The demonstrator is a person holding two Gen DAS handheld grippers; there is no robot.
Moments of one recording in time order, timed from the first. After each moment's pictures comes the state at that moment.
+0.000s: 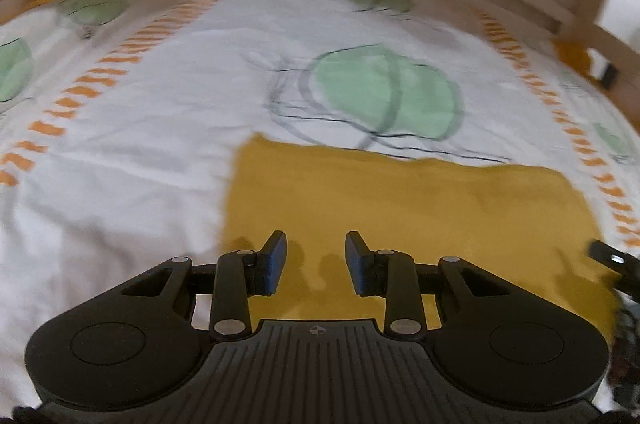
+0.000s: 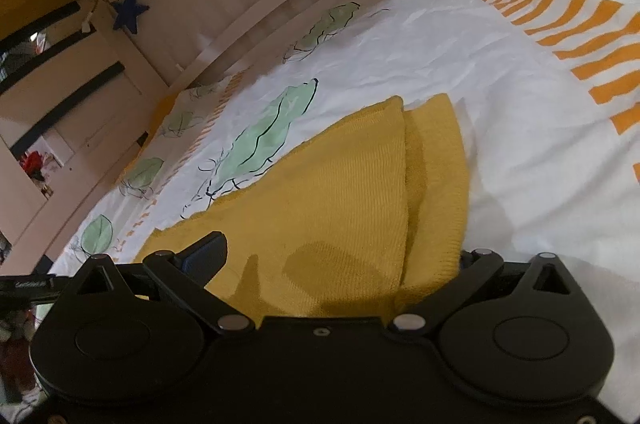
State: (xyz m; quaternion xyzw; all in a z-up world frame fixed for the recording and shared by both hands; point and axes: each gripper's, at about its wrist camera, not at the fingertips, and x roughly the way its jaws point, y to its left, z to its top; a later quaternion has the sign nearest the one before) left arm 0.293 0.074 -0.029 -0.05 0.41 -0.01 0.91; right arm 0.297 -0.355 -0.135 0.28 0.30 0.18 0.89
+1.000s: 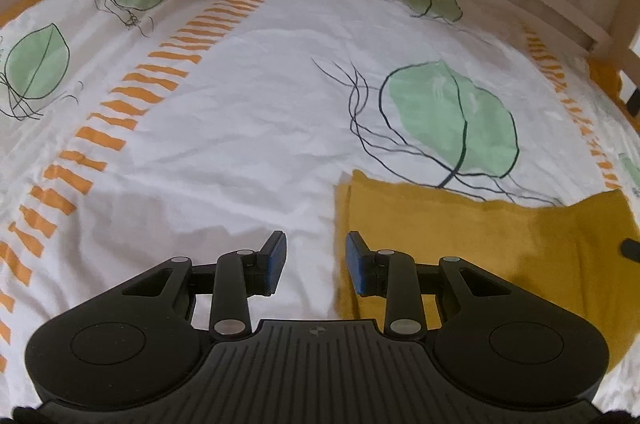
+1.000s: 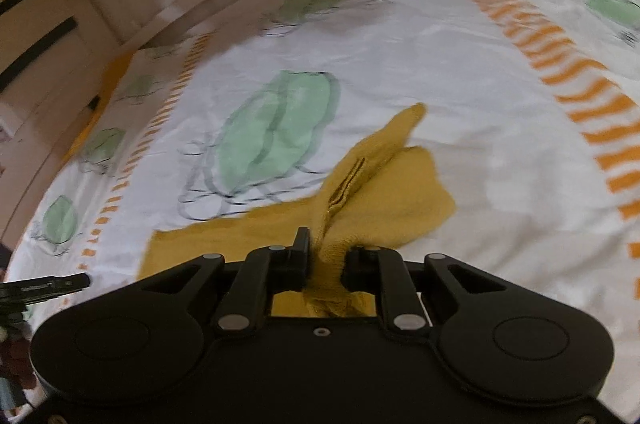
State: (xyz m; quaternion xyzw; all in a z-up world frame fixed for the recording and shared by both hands) left arm 0.319 0.160 0.006 -0.07 0.43 0.00 0.90; right arm 0.323 -0.256 -0.020 0.21 0.39 0.12 0.89
